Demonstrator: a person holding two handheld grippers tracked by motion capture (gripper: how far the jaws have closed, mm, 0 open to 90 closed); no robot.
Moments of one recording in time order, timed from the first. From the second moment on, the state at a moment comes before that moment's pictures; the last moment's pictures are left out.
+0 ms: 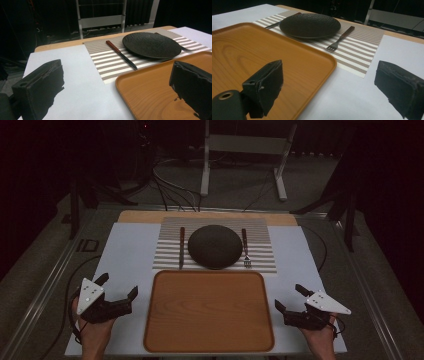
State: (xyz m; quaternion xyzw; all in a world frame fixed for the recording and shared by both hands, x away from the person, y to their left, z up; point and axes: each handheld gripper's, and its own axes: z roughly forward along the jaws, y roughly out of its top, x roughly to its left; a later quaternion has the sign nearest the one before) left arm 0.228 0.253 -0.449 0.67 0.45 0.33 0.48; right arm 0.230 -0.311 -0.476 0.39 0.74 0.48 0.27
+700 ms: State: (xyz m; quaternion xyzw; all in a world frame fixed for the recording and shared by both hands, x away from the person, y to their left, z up) left arm 0.238 0.247 -0.444 0.68 0.44 0.33 0.48; right arm 0.233 -0.310 -0.478 0.38 0.75 0.47 0.27
